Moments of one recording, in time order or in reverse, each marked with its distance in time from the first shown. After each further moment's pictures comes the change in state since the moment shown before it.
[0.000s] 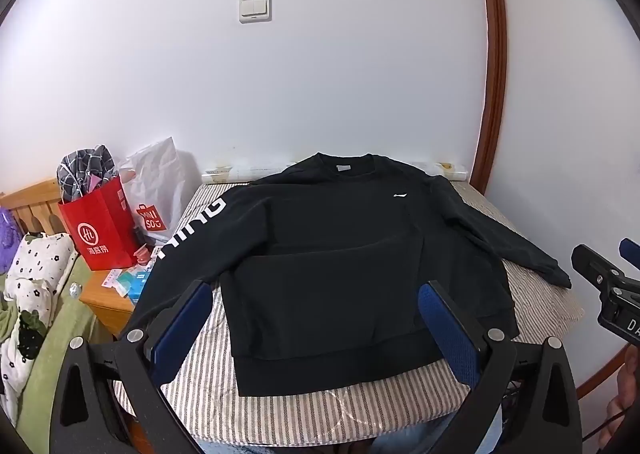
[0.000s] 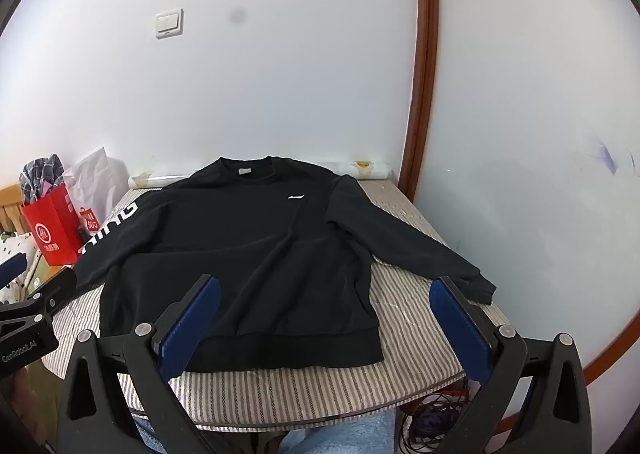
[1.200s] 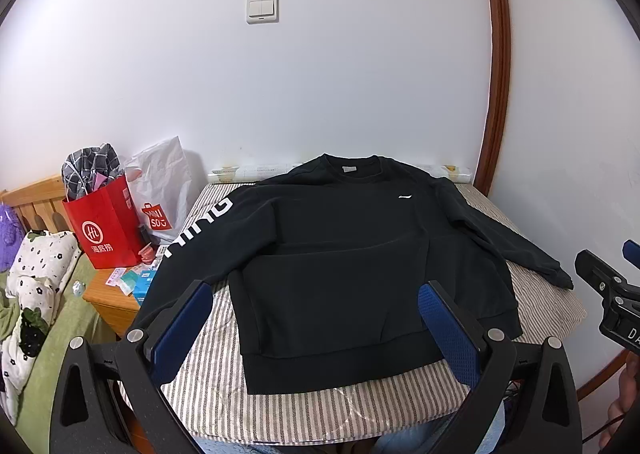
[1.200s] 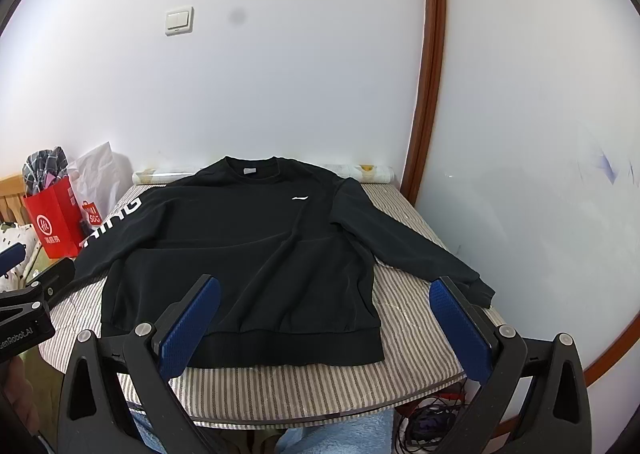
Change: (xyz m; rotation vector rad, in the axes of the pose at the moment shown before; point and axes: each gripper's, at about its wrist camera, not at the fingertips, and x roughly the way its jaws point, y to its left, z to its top) left arm -0.002 0.012 -0.004 -0.012 -0.006 0.009; right arm -0.009 0.008 0.000 -0.025 -0.009 -0.009
